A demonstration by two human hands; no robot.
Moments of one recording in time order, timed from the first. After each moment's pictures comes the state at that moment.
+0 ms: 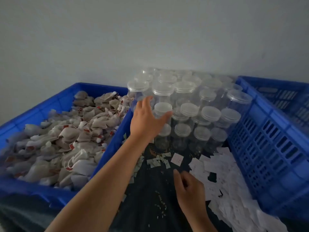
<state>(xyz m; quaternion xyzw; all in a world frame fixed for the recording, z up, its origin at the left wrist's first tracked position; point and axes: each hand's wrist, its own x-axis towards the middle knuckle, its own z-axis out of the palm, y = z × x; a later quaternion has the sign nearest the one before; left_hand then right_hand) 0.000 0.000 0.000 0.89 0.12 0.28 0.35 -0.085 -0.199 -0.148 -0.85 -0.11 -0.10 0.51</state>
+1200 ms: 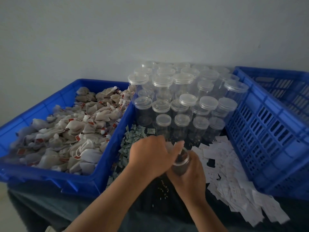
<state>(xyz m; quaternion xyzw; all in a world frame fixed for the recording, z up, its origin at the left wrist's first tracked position) -0.120 -0.047 -0.024 0.98 0.09 0.12 0.16 -0.100 -0.198 -0.146 -0.85 -0.16 -0.25 0.44</state>
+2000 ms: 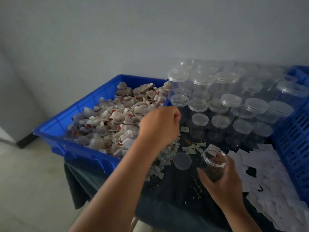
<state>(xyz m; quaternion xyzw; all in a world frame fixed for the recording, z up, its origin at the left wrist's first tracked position) -0.122 0.040 0.023 0.95 0.10 0.24 0.17 -0.108 -0.197 -0.134 -0.83 -0.18 -0.14 0.50</state>
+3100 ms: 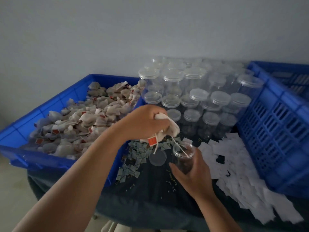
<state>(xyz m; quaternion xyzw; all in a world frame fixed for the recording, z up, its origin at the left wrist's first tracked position) -0.112 0.027 0.047 0.93 -0.06 0.03 0.36 -0.103 -0.201 -0.139 -0.84 -0.23 -0.15 0.47</state>
